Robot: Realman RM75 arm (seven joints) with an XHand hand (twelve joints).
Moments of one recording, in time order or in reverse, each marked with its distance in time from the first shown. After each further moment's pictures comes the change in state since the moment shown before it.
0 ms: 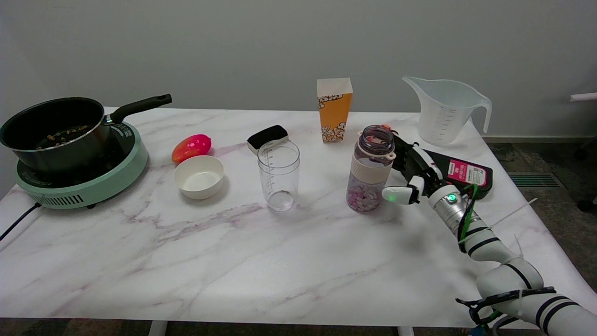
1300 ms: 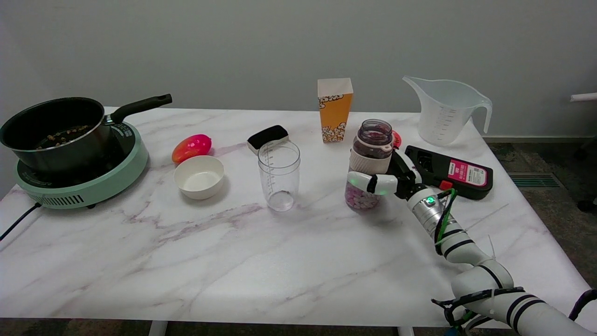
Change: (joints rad) arm 0.082 -0.086 -0.066 -0.068 0.017 0.001 0.006
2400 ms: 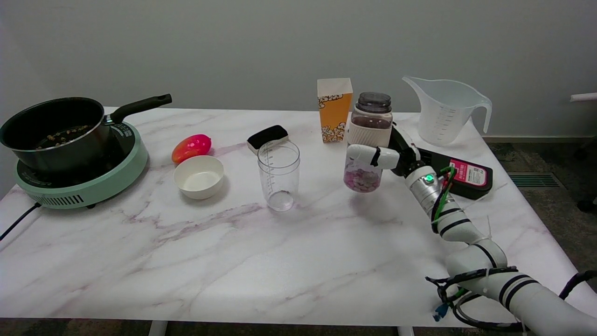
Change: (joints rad) arm 0.077 0.013 0.000 0.027 0.009 -0.005 -0.002
